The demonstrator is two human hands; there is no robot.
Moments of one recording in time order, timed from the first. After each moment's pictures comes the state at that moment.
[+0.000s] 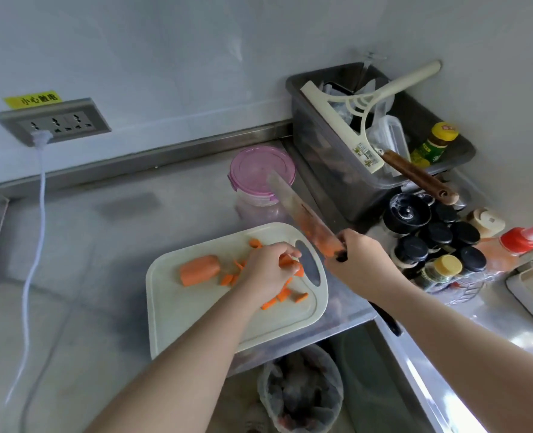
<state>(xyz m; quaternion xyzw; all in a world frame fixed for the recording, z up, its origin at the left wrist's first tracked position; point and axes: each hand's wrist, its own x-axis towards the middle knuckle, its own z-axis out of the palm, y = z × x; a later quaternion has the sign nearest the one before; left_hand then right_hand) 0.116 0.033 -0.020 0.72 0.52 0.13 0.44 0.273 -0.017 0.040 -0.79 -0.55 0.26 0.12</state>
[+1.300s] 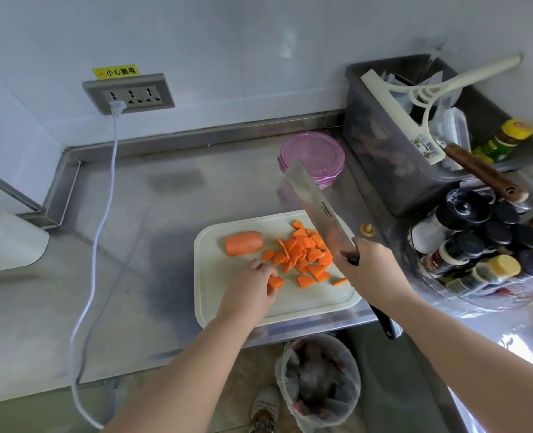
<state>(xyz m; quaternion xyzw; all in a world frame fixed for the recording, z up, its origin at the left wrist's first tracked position) 0.021 -0.019 -0.056 0.77 0.59 0.08 0.24 0.221 -0.037 0.024 -0.74 -0.56 0.31 0.19</state>
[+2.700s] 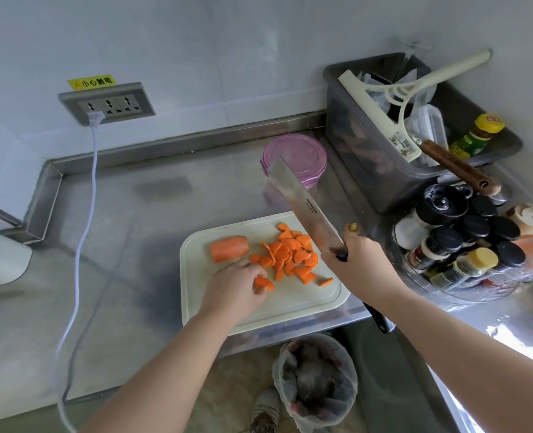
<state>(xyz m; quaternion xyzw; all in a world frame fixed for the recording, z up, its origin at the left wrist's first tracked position) 0.022 -0.011 -0.036 0.80 0.57 0.01 0.18 0.231 -0.036 0.035 -0.72 -0.59 0.29 0.20</state>
